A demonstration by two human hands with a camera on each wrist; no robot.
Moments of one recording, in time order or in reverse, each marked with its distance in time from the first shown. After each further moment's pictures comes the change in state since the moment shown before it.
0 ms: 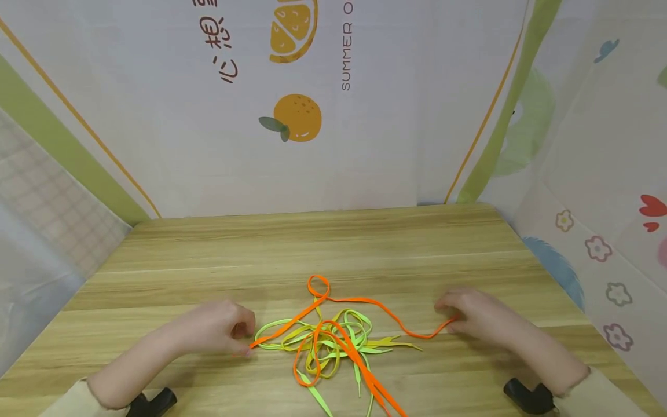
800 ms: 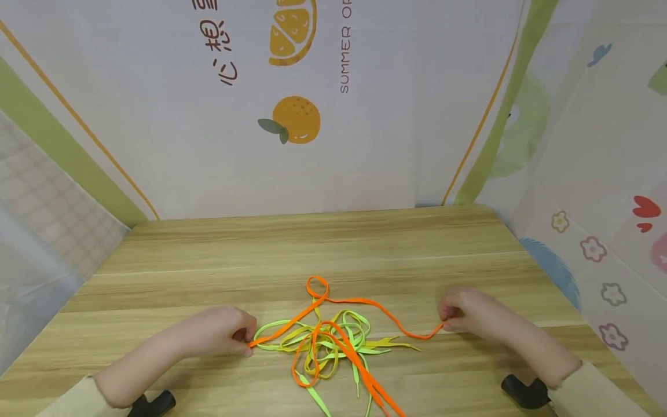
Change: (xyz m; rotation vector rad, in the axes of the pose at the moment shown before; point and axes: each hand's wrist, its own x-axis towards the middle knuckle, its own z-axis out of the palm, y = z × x) left_hand 0.004 -0.006 0.009 0.030 -0.045 0.026; right_hand 0.000 0.015 0.007 0.163 0.008 -0.025
